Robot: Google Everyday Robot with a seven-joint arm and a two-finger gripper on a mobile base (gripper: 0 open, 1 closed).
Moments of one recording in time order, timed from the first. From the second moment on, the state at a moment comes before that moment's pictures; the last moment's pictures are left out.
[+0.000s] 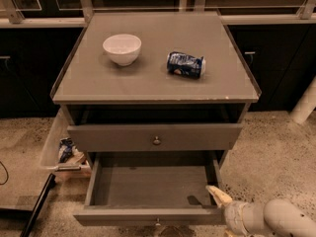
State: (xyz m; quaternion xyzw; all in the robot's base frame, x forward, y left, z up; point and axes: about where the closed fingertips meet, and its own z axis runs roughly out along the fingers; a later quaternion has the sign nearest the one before) arm 0.388 -0.208 0.434 -0.73 0.59 0.06 0.34
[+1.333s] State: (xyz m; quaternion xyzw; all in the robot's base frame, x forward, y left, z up) arm 0.407 -0.191 0.501 -0.76 0.56 -0.01 0.33
